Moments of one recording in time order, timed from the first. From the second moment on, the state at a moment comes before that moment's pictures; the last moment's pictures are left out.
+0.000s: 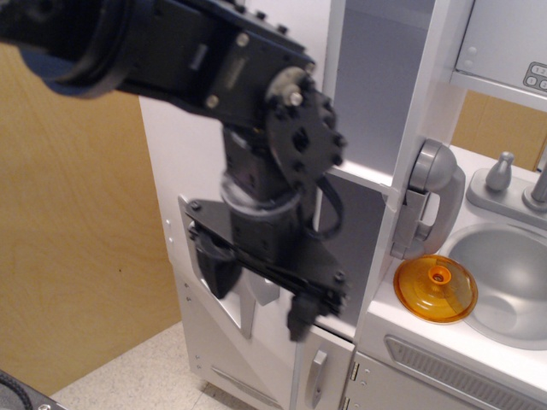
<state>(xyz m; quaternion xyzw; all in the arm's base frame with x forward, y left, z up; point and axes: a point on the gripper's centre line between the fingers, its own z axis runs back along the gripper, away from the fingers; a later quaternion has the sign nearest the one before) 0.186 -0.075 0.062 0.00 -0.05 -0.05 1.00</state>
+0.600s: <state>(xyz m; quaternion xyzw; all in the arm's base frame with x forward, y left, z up) 0.212 -0.149 0.057 -0.02 -0.04 -0.05 1.00</state>
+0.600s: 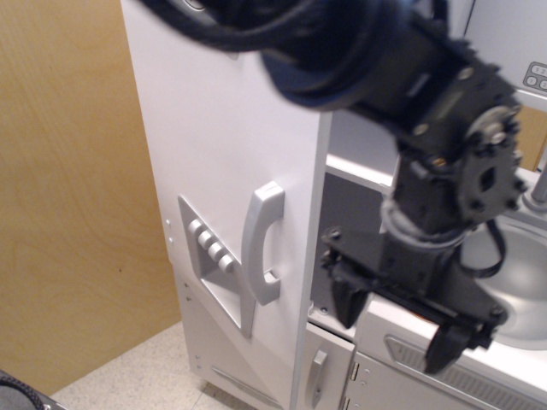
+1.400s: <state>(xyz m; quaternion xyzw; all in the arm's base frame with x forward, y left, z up) 0.272 -0.128 0.060 0.01 -0.05 -0.01 1.00</state>
